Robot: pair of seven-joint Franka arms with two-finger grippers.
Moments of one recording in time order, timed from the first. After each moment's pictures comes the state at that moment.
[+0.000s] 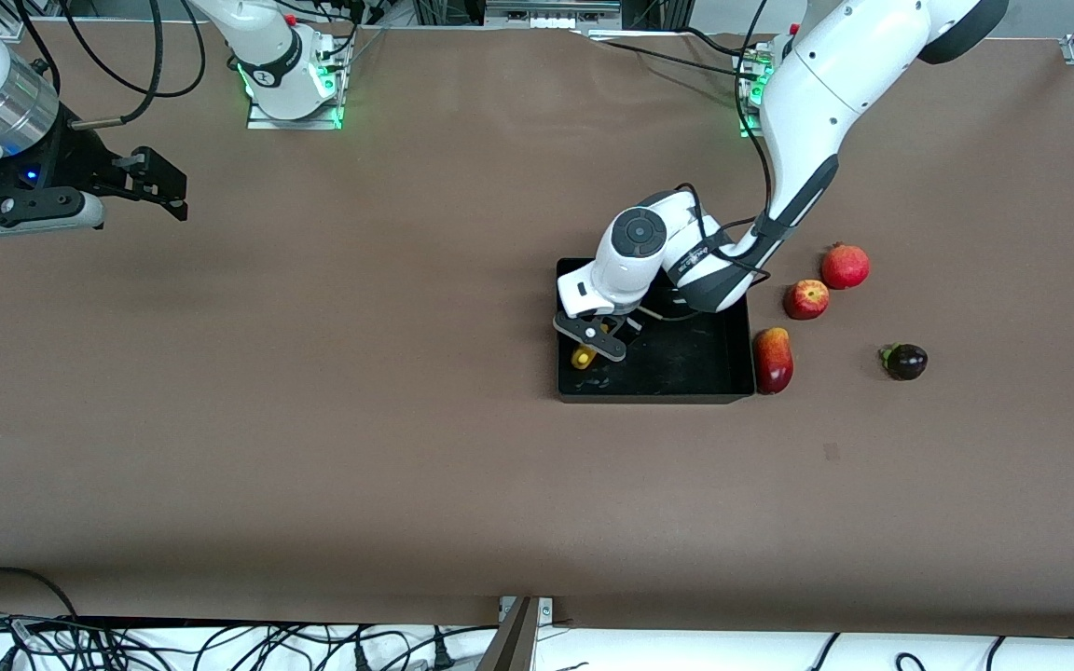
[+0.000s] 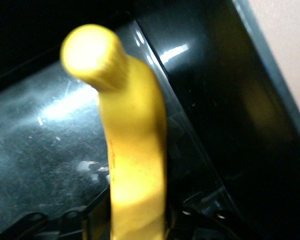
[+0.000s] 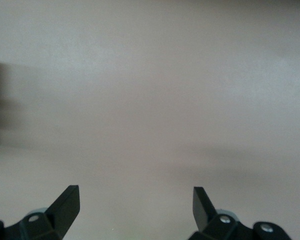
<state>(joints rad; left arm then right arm) -0.17 0.75 -0.52 -1.81 0.50 2.51 -0.49 -0.04 -0.02 0.20 -1.62 0.00 1.60 0.04</state>
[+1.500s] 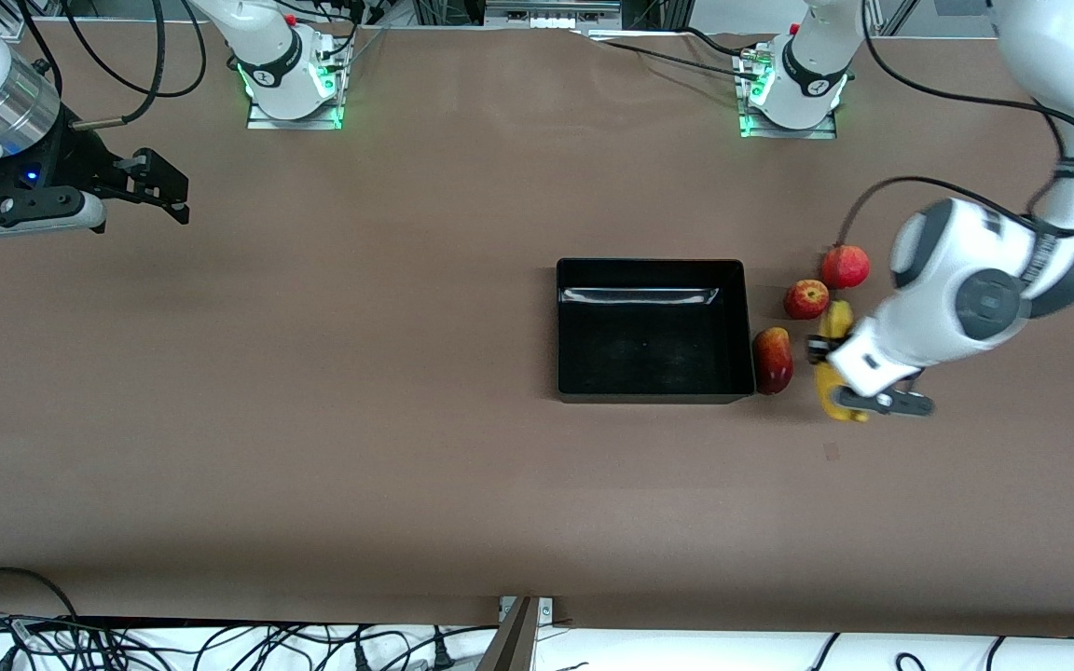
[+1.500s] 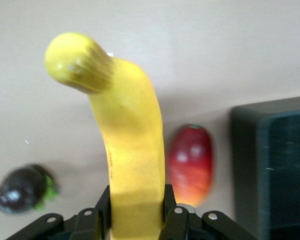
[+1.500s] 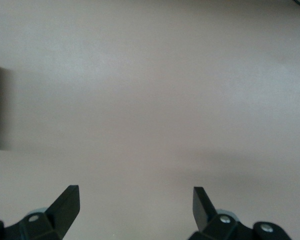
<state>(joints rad) 0.53 0.53 -0.64 -1.78 0.31 2.08 -0.10 -0.03 -0.02 0.20 -1.62 0.00 1.62 0.04</state>
